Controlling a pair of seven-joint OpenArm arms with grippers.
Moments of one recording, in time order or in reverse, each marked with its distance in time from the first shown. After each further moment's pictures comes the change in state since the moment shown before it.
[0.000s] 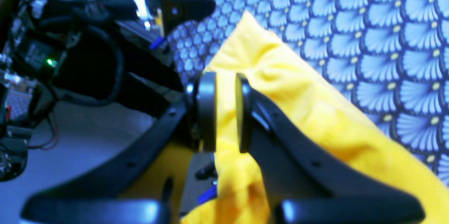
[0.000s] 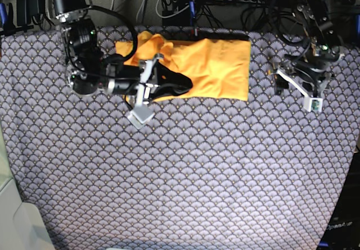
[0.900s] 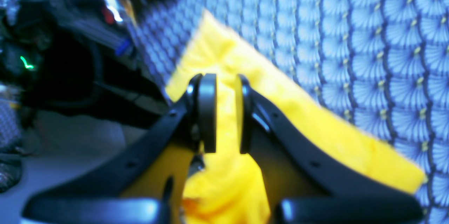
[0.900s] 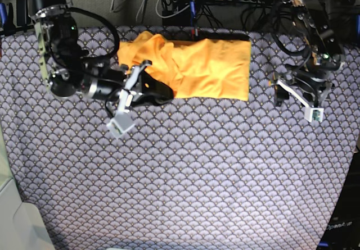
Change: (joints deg) left arm -3.5 0.2 0.1 -0.6 0.0 -0.2 0.0; right arm -1.4 7.3 -0.2 15.4 -2.2 -18.6 0.5
